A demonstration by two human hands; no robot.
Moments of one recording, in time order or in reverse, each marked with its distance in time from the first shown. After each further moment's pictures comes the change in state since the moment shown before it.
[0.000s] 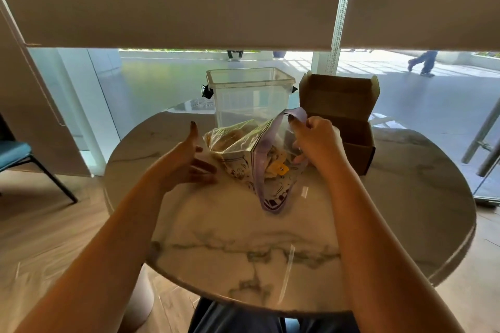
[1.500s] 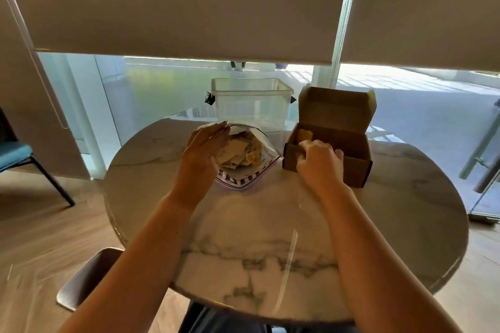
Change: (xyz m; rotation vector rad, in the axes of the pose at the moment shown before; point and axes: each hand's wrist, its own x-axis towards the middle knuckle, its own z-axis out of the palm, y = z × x) left_hand 0.004 -0.017 0.032 0.506 0.489 1.307; right_hand -0.001 0.025 0.004 -0.660 0.027 -0.151
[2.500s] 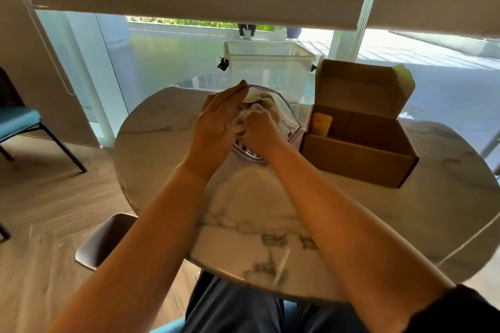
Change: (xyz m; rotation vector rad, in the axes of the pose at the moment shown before) left_hand 0.001 0.008 -0.002 0.043 -0.005 -0.076; right_hand 0.016 -0.112 0.065 -0.020 -0.258 -0.409
